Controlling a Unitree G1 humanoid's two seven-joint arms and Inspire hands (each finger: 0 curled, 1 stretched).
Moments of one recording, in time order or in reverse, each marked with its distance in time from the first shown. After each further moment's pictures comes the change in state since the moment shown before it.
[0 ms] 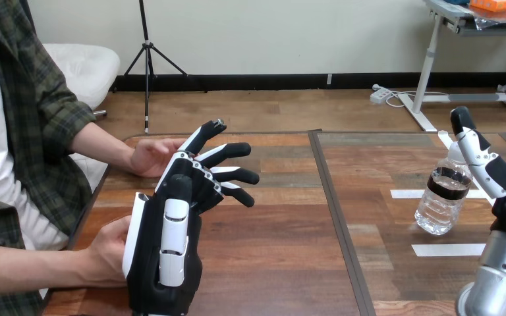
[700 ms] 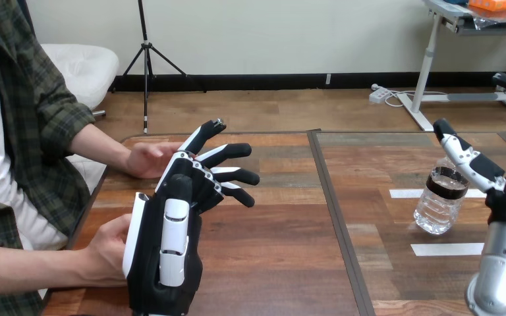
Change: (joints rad) left arm 0.000 0.000 -0.001 0.000 0.000 0.000 0.000; right arm -0.040 -0.063 0.030 0.022 0.025 0.178 0.131
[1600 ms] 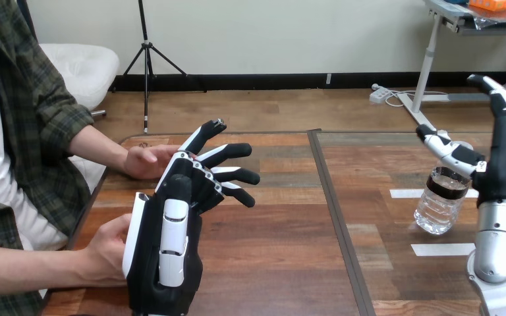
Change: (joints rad) left arm 0.000 0.000 0.000 0.000 -0.012 0.000 -0.011; right arm -0.160 -0.066 0.047 0.228 0.044 0.081 0.114
